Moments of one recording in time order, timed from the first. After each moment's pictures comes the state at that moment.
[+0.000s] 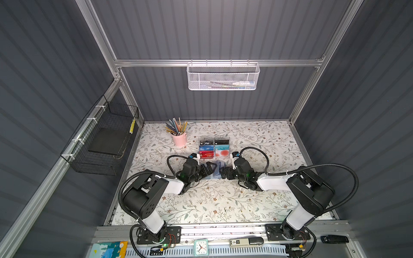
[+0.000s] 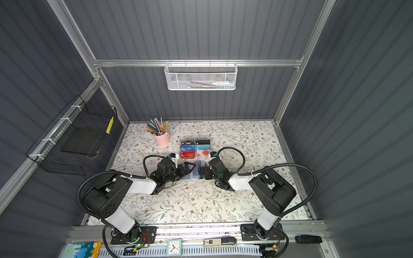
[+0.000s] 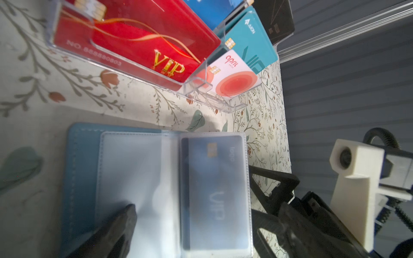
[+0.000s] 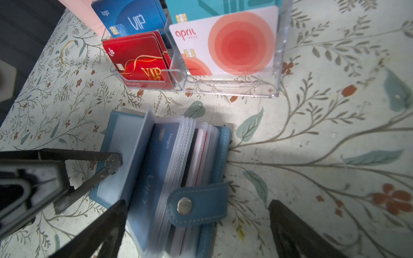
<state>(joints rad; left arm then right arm) -0.57 1.65 0.51 0.63 0.29 -0.97 0.73 1.68 0.66 0.35 0.03 0.54</state>
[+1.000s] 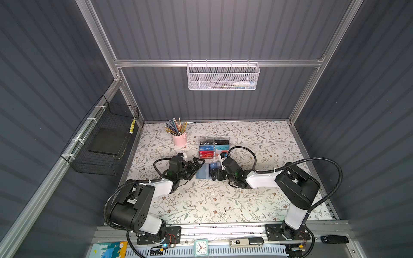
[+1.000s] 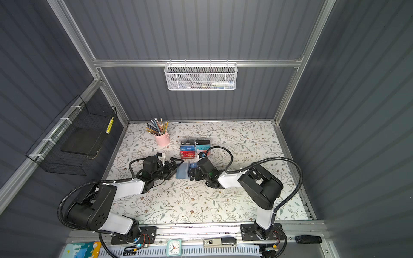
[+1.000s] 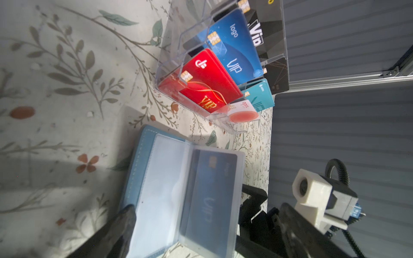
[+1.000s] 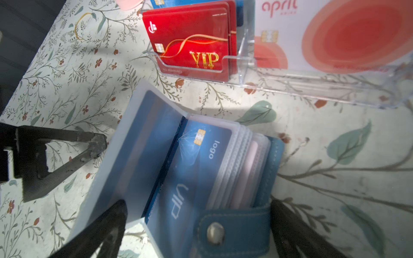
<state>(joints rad) -0.35 1.48 0.47 0.48 0.45 -1.07 0.84 1.80 0.84 0.27 0.05 0.54</state>
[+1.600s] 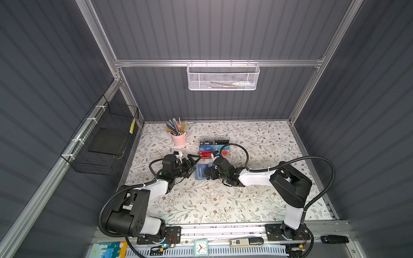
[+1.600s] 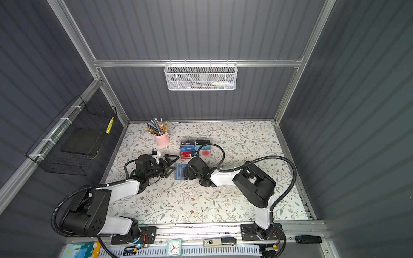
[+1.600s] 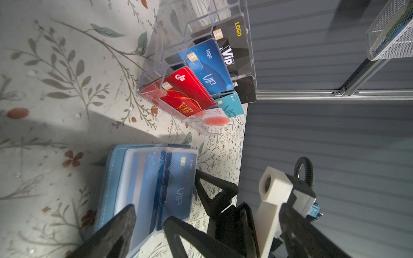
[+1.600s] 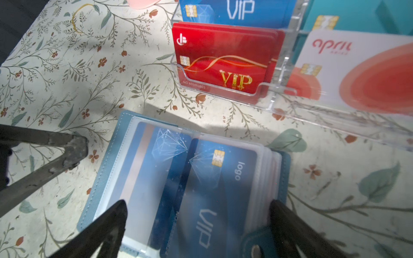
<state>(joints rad) -0.27 1.42 0.46 0.50 0.59 -1.18 0.90 1.87 0.98 0.17 0.16 0.49</state>
